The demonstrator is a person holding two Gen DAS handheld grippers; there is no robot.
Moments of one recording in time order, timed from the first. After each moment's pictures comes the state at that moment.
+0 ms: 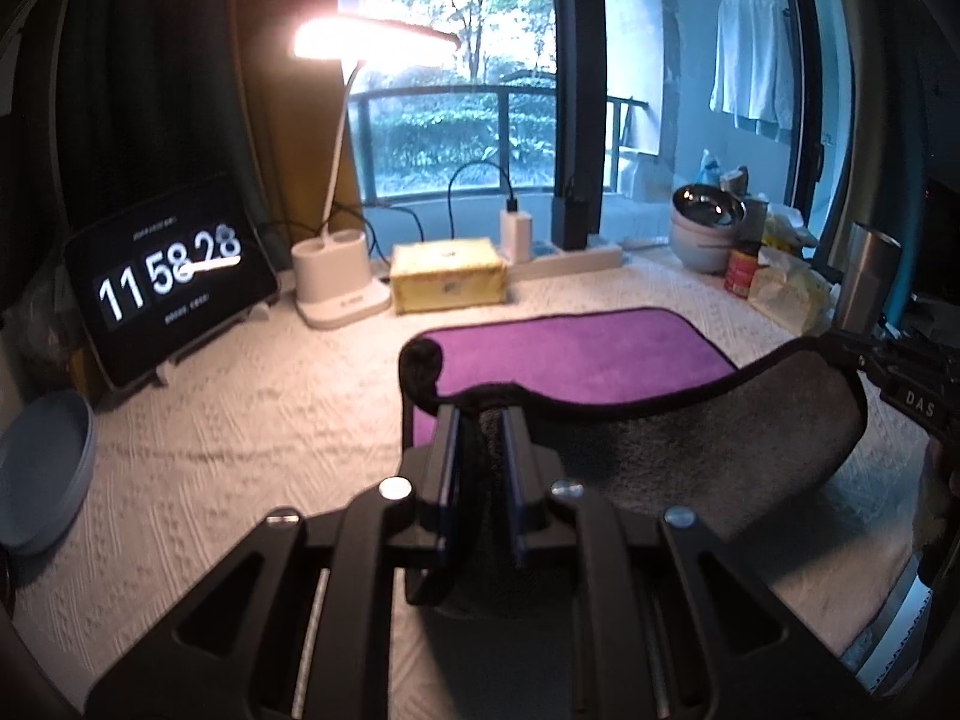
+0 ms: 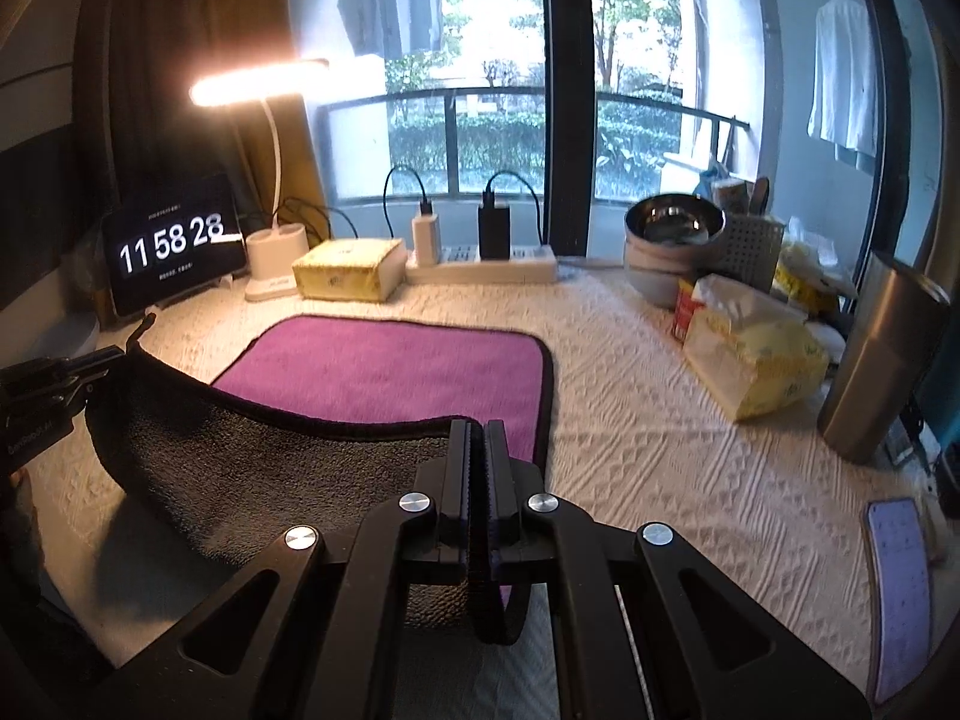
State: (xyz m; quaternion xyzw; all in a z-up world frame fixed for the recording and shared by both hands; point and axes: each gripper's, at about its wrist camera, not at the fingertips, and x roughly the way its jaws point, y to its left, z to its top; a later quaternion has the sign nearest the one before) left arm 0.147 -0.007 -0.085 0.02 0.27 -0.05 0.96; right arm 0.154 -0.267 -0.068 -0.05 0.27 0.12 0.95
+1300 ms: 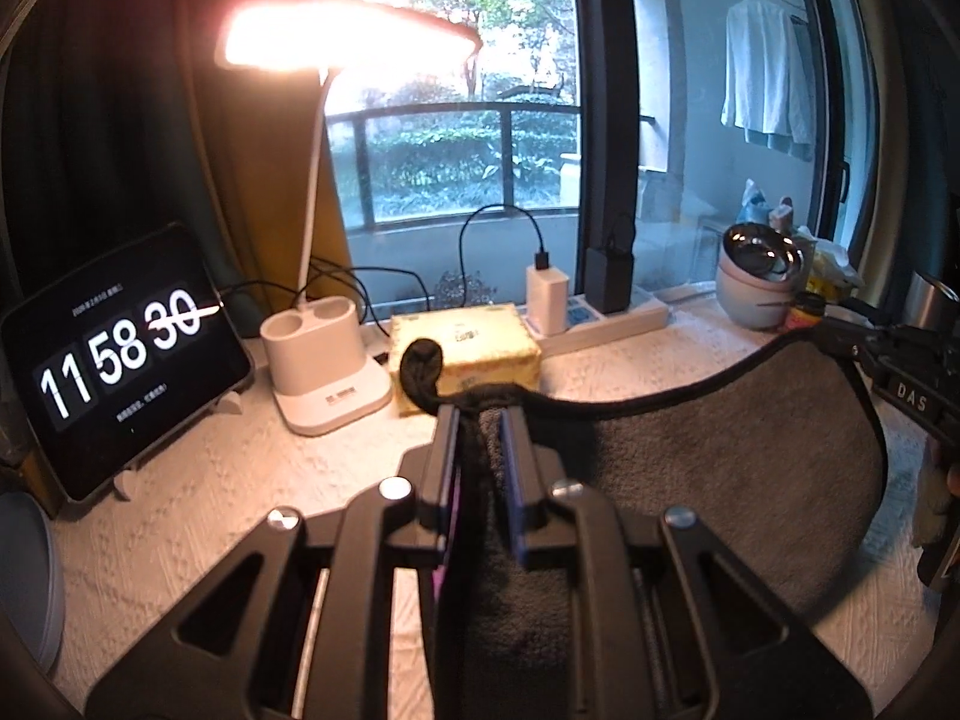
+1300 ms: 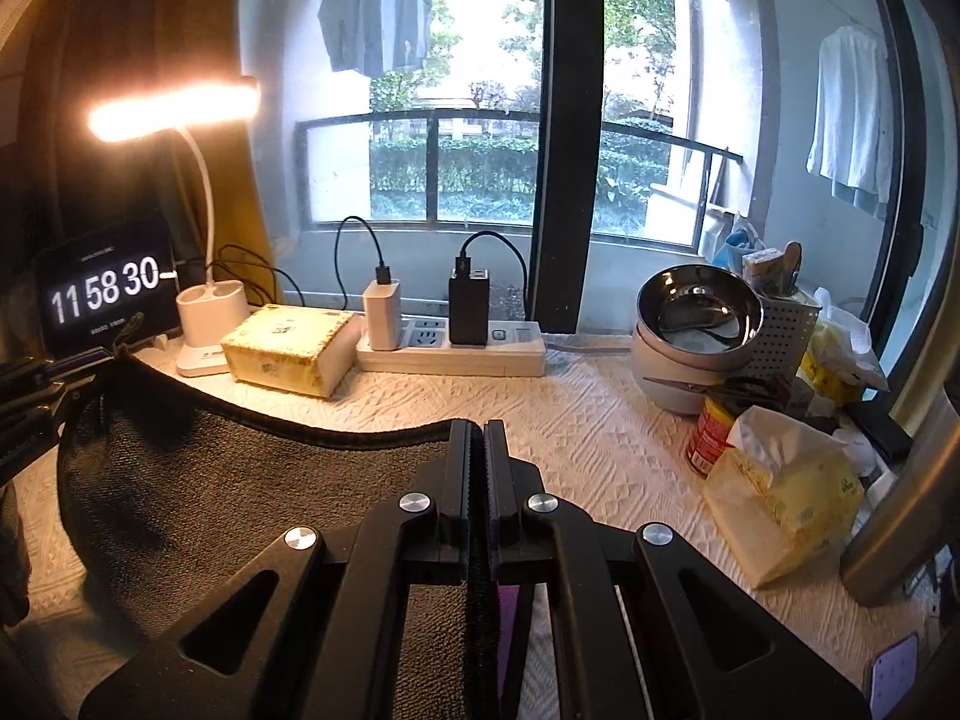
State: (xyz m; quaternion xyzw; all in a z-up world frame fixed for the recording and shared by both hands) left arm 0.268 0.000 -0.077 0.02 0.25 -0.05 0.97; right arm 0.271 -0.245 -0.052 -0.07 0.25 0.09 0.96
